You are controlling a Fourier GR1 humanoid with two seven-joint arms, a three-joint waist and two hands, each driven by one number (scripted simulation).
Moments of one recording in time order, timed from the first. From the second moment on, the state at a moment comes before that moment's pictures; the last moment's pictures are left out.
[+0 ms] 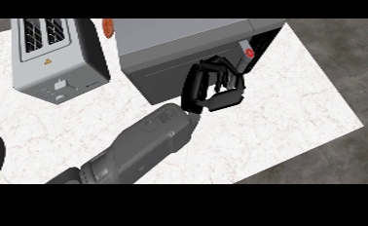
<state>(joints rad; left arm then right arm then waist) -0.91 0.00 -0.85 -0.82 1.00 0.57 -0.73 0.08 -0.54 -0.16 -2.18 -0.83 0.41 -0.02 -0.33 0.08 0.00</state>
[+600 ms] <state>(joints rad) -0.92 0.00 -0.86 -0.81 1.04 0.58 -0.76 0.07 -0.58 -0.18 -2.18 -0.89 0.43 0.00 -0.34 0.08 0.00</state>
